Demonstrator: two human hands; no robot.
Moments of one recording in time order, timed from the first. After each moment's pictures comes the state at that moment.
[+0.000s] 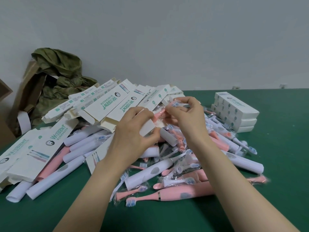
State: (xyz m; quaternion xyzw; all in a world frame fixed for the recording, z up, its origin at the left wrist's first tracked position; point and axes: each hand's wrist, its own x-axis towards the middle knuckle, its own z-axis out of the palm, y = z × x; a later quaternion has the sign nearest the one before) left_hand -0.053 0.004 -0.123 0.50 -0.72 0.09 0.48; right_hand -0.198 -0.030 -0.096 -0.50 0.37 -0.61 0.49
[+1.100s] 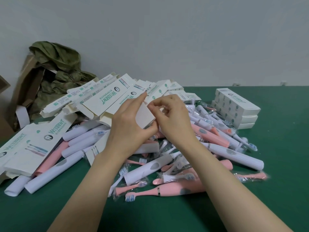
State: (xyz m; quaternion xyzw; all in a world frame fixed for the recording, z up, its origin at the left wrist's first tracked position) left_hand -0.059 0.006 -0.112 0.52 -0.68 0.12 0.50; right_hand -0.177 -0.025 -0.103 -0.72 0.40 -0.52 0.24
